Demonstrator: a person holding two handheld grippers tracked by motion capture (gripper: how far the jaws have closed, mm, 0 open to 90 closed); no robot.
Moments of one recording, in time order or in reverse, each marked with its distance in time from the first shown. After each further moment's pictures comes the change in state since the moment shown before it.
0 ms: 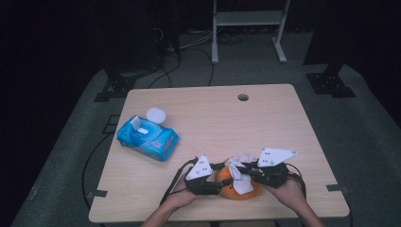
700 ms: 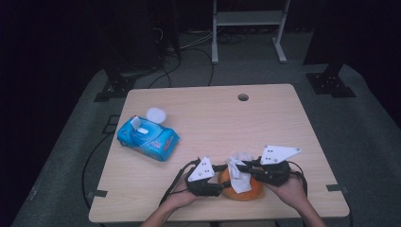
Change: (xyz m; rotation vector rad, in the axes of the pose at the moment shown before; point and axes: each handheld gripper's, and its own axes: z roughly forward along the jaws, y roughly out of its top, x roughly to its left) left arm -0.004 0.003 0.001 0.022 -0.033 0.038; right arm -0.001 0.008 -0.007 -0.033 0.030 0.015
